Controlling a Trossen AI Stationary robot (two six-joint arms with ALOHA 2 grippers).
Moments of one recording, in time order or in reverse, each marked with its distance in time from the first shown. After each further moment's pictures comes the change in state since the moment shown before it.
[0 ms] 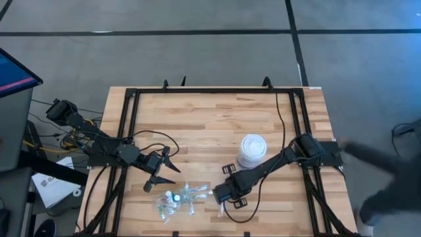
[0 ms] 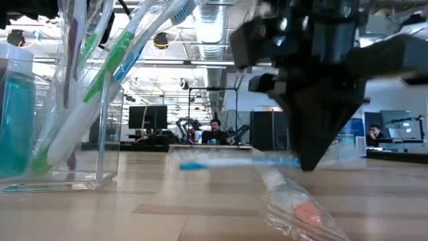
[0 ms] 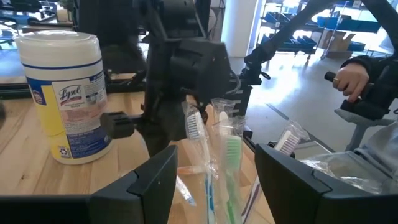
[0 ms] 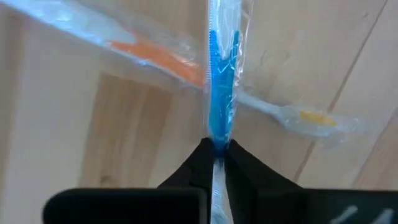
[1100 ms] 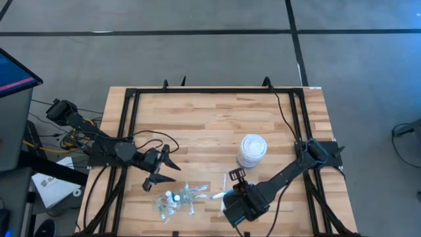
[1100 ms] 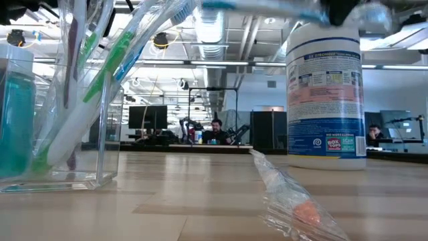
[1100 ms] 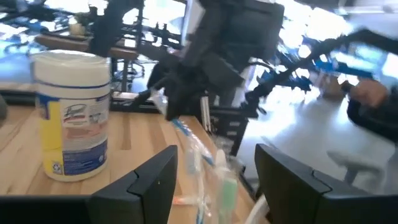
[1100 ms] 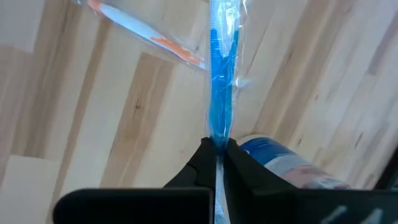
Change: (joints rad) left arm 0.000 0.000 0.000 0.111 -0.032 -0.094; right arm 0.165 -0.003 0.470 -0.565 0.216 0.116
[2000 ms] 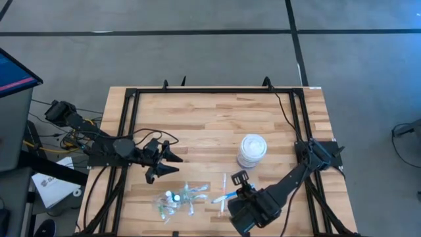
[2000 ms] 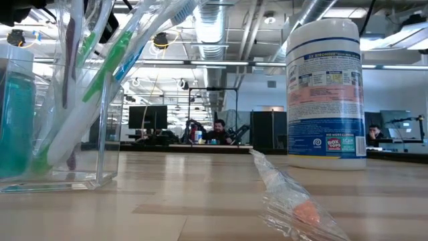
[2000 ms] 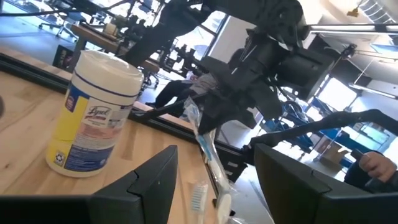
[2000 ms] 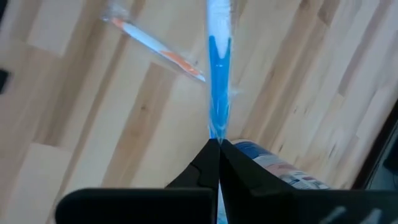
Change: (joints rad) left arm 0.045 0.000 0.000 0.092 -0.085 -0.278; right arm 0.061 -0.002 0.140 -0.092 0.048 -0.029
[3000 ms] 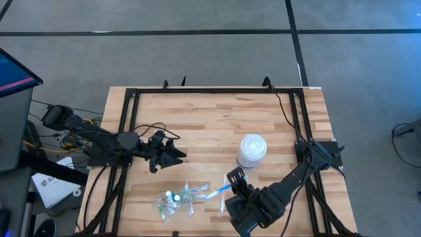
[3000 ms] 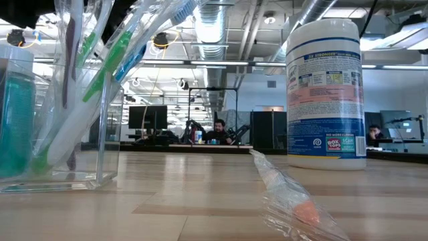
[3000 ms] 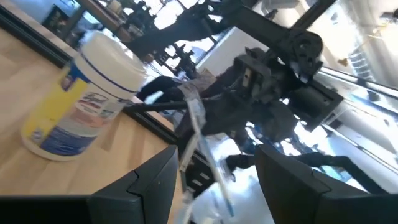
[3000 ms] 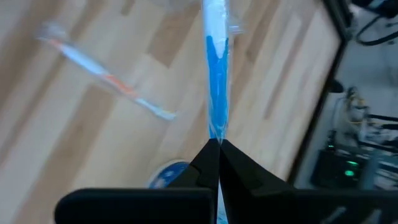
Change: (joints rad) left arm 0.156 0.015 0.024 0.004 0.158 -0.284; right arm 0.002 0.002 0.077 0.007 0.225 -0.148
